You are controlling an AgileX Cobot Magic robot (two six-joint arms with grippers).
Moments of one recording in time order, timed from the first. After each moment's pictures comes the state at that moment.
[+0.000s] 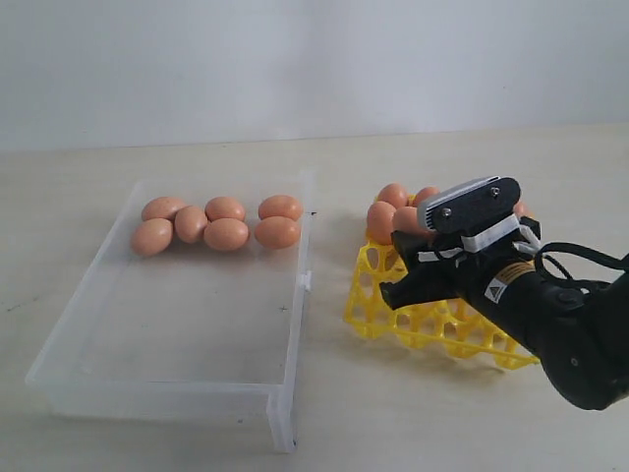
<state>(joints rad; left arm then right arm) 0.08 0.01 0.00 0.08 0.38 0.02 0.46 1.93 -0.52 0.12 -0.98 -0.17</state>
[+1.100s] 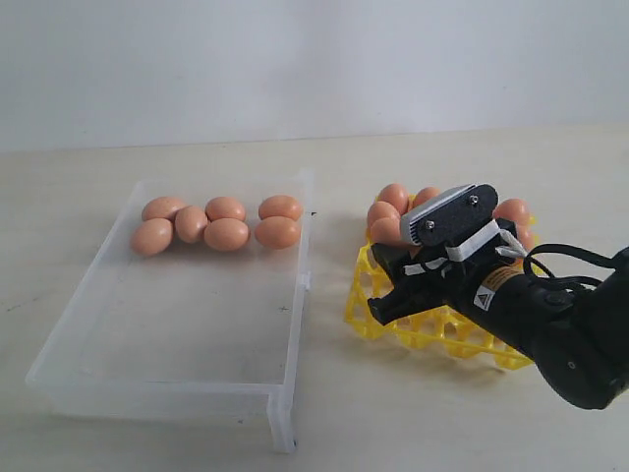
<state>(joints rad) 0.08 0.01 0.00 0.08 0.38 0.02 0.45 1.95 -0.54 -0.02 -0.97 -0.15</state>
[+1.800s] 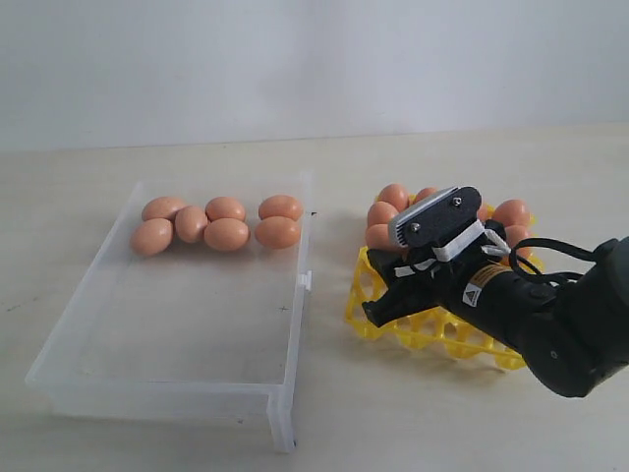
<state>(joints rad) 0.08 0.01 0.00 0.08 0.38 0.02 0.45 1.99 -0.59 -0.02 -0.91 -0.17</state>
